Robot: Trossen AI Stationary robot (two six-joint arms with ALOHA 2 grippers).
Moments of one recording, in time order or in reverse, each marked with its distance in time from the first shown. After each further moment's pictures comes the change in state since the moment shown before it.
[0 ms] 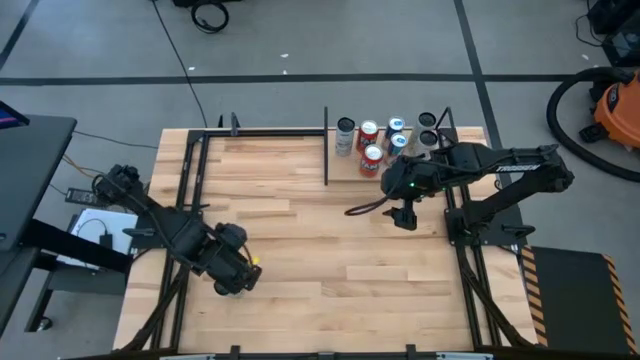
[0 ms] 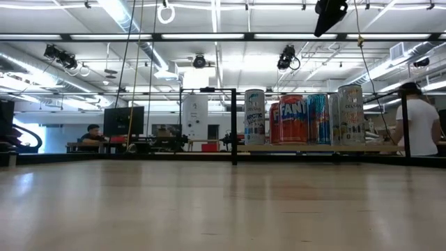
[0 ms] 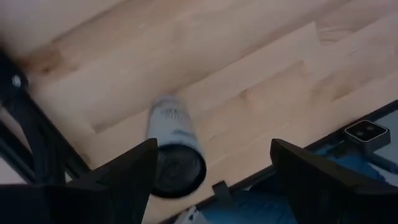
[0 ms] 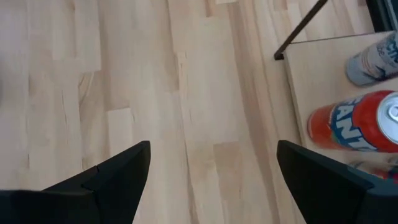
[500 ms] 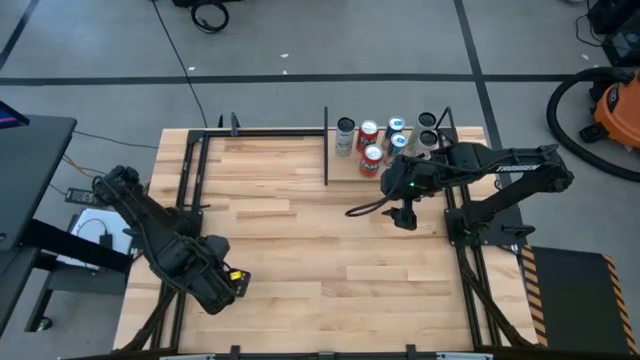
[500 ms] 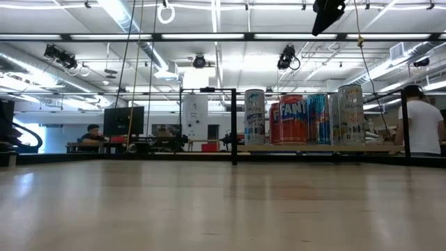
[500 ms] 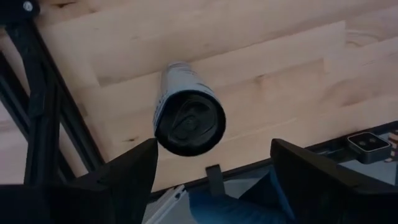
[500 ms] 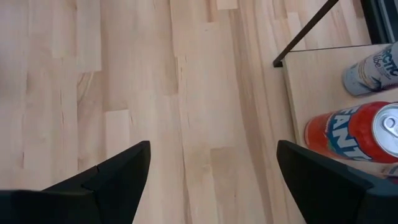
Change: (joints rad) left arm -0.134 0.003 0.000 -0.032 0.002 -0.359; right arm 0.000 0.000 0.000 0.014 0.005 -0.037
